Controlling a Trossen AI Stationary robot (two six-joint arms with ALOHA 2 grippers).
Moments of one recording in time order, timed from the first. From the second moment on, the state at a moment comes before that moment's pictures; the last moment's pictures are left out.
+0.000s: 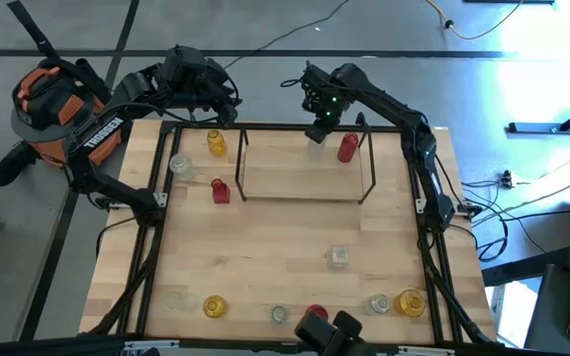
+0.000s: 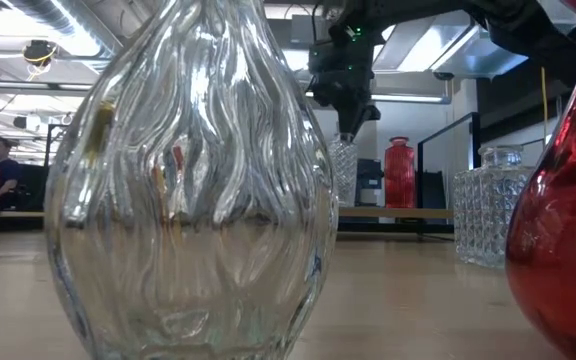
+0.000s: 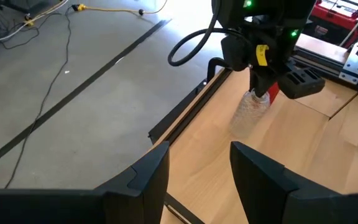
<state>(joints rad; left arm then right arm) 0.59 1.39 1.79 -1.01 -0.09 -0.02 -0.61 2.18 2.31 -1.55 -0.17 -0.03</state>
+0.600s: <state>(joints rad) 0.59 1.39 1.79 -1.01 -0.09 -0.02 -0.61 2.18 2.31 -1.57 -0.17 -0.04</state>
